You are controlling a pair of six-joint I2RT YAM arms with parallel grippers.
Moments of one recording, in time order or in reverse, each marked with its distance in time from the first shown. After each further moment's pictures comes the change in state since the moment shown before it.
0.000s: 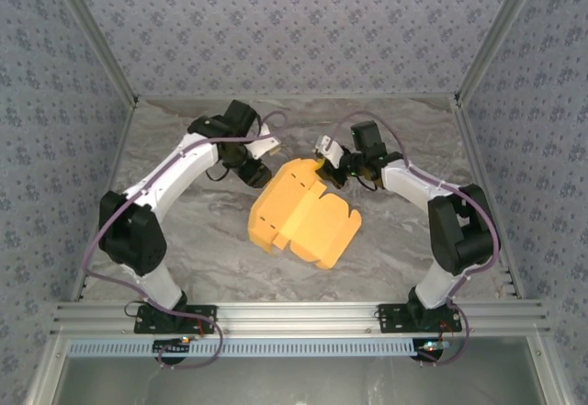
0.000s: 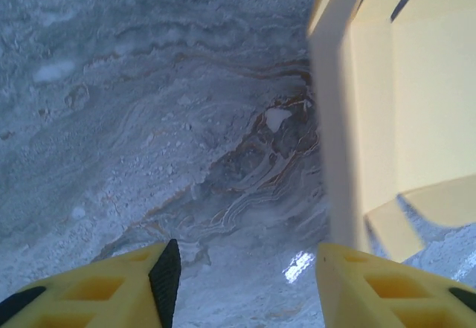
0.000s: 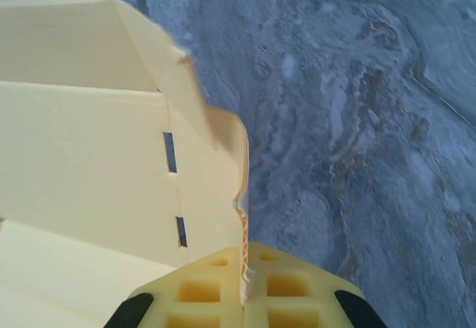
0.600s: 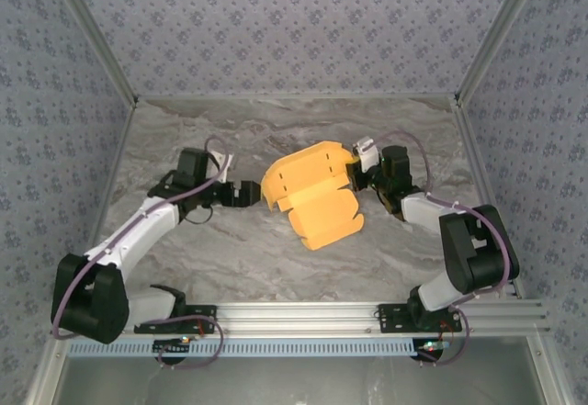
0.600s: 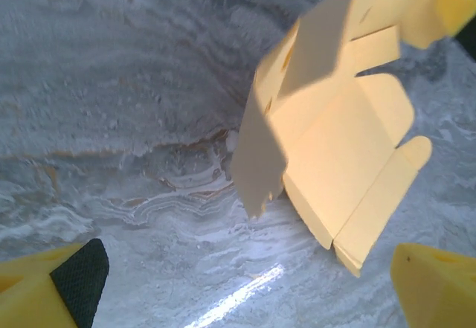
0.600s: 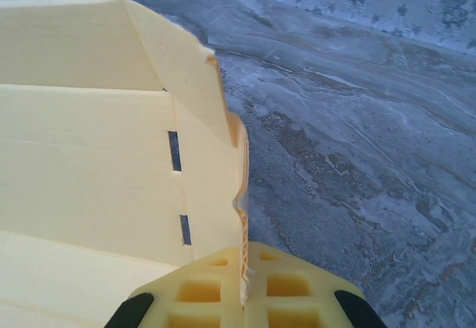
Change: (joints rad) left arm 0.132 -0.444 -0.760 0.695 0.251 -0.629; right arm -0.108 -0.154 -0.406 0.563 0.298 0.465
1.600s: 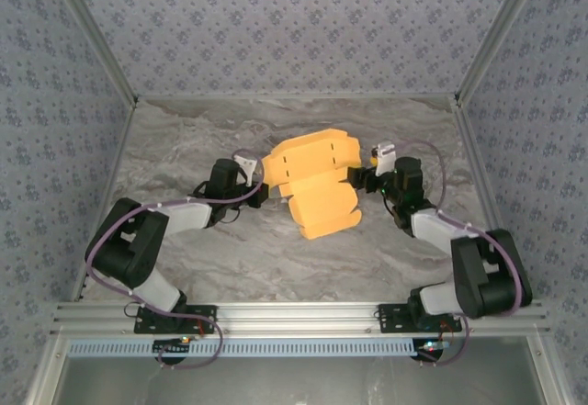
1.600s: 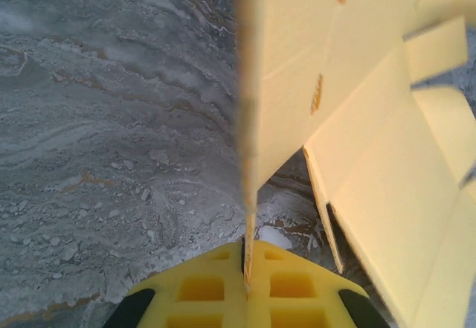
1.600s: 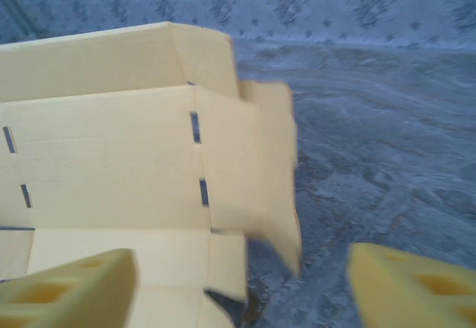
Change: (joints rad) left arm -0.110 0.348 -0.095 0.626 -0.127 -0.021; right arm -0.041 -0.192 -0.149 0.071 0.093 0.206
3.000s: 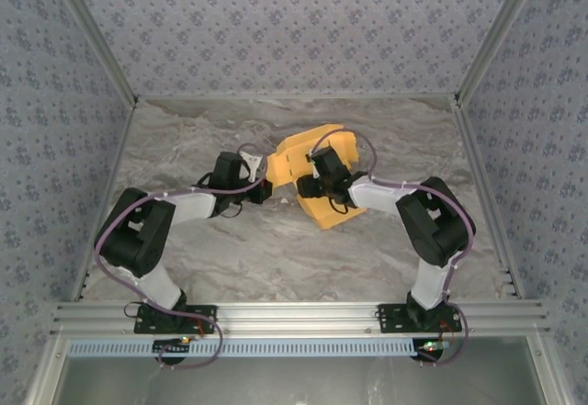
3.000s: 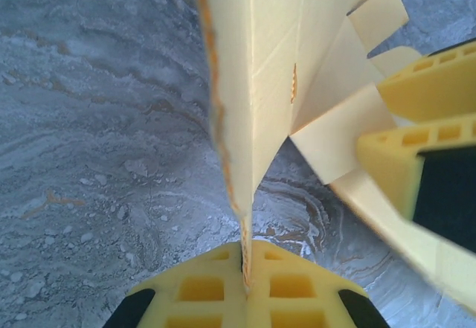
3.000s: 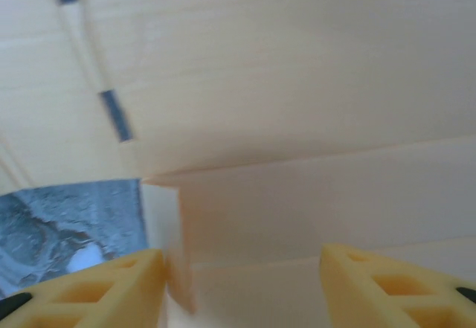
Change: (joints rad) left arm 0.017 0.092 0.101 -0.086 0.090 0.031; right arm 0.403 0.478 0.517 -0.547 0.259 0.230
